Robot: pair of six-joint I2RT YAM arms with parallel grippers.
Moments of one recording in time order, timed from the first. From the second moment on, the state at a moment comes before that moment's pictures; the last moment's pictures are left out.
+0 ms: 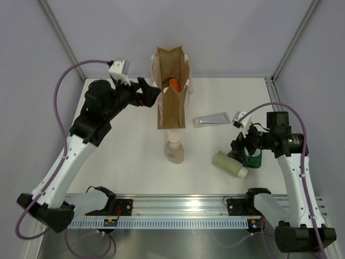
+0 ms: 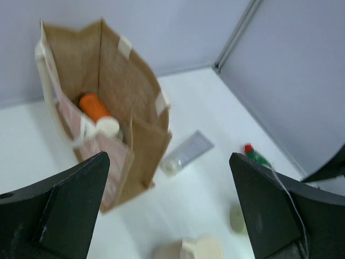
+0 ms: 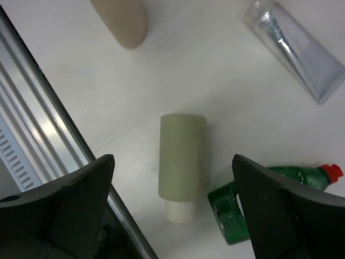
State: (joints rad) left arm -0.48 1.21 1.44 -0.30 0.13 -0.30; right arm -0.04 0.93 1.09 -1.13 -0.78 -0.76
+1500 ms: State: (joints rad) left arm -0.48 0.29 0.43 -0.34 0.24 -0.81; right arm 0.44 1.36 0.73 -0.77 0.00 -0.57
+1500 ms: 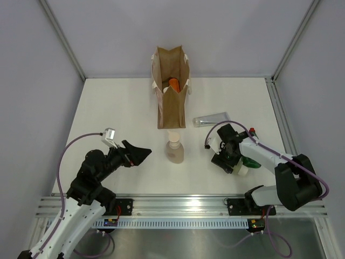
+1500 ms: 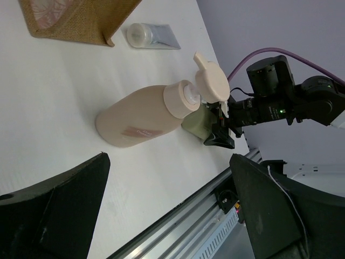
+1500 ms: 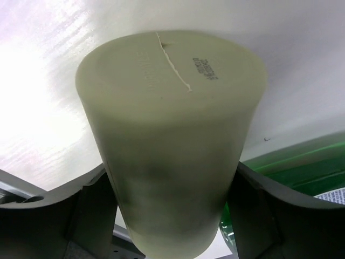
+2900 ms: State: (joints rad) left arm -1.04 1.42 1.36 -0.21 -0.14 -0.63; right arm -0.14 1.21 1.25 -0.94 -0.87 0.01
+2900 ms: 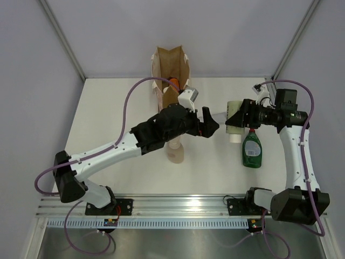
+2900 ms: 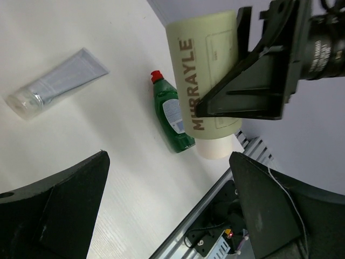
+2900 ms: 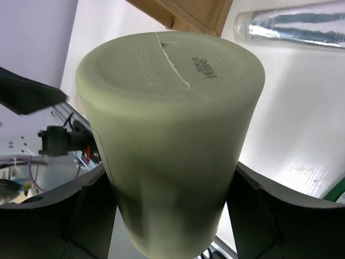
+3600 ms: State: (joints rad) left arm -1.11 1.64 1.47 -0.13 -0.14 -0.51; right arm -0.15 1.06 1.13 -0.75 -0.83 0.27
